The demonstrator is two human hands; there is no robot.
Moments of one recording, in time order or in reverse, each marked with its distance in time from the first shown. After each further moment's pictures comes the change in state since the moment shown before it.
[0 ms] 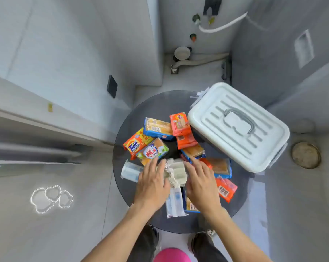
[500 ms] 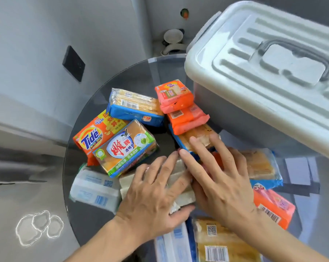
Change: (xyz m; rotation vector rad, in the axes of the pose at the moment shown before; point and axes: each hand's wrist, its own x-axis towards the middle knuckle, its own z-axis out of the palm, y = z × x) left_hand 0.073 -0.029 0.141 0.206 0.353 0.641; right_hand 0.040 0.081 0.120 -0.161 0.480 -0.375
